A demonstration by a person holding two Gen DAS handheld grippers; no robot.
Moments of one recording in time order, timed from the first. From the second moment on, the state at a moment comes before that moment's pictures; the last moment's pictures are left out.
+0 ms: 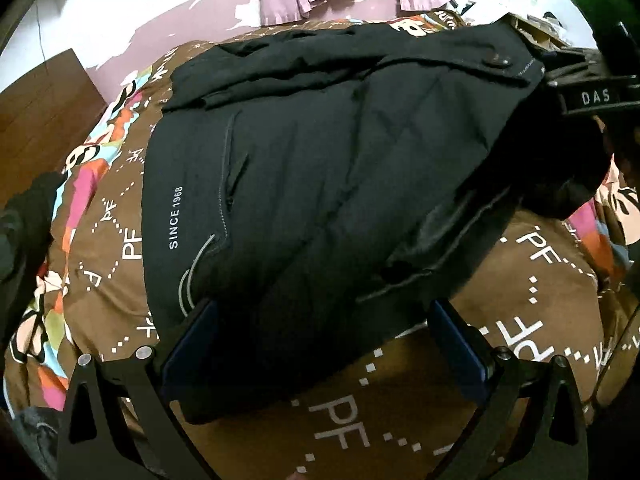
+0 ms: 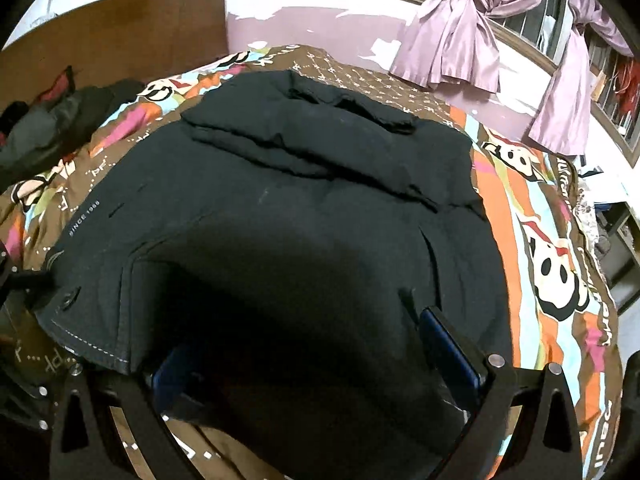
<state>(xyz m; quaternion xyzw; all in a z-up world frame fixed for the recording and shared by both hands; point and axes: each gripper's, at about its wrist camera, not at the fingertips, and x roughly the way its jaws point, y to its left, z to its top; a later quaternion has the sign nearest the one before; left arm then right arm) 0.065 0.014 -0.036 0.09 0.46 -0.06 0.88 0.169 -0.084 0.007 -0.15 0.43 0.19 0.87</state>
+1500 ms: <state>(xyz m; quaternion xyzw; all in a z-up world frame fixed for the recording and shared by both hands) 0.116 0.026 0.046 0.12 0.37 -0.07 0.92 0.100 -0.075 -0.045 -0.29 0.46 0.20 0.81</state>
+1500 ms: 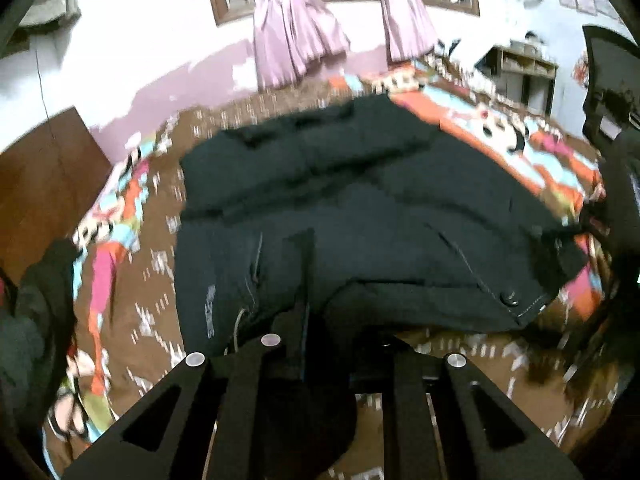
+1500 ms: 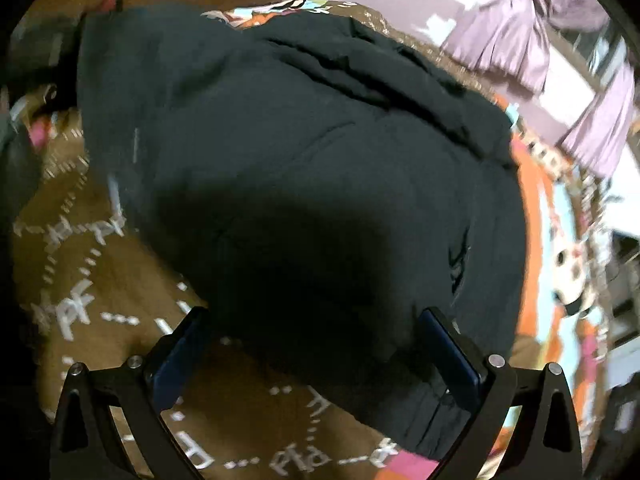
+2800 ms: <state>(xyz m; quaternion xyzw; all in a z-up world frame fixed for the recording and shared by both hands) 0.041 0.065 0.119 0.08 0.25 -0.03 0.96 0.053 -0.122 0.104 -0.12 0.22 0.20 0.95</state>
